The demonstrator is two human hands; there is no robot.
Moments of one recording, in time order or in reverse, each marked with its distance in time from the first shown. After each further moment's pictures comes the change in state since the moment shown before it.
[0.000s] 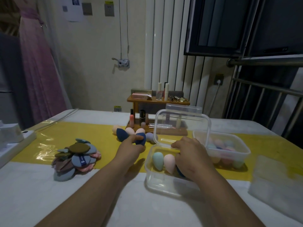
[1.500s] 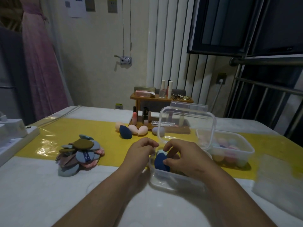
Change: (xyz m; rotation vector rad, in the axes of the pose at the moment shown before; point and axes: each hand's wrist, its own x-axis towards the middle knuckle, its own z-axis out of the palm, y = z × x) left_hand -0.050 0.018 0.013 -0.190 -0.083 0.027; right_hand -0.004 -0.005 0.004 0.333 -0.181 -0.140
